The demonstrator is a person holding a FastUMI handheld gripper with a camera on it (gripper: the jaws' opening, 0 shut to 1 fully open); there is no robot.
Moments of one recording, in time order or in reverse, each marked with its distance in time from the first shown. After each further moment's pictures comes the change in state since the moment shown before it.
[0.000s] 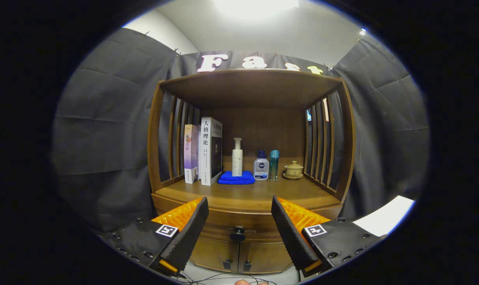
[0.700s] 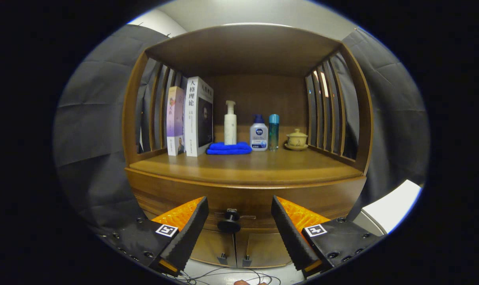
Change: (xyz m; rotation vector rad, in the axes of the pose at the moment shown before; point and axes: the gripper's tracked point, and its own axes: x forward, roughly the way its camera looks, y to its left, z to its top) arm 0.067 -0.014 -0.102 0.030 0.153 -0.027
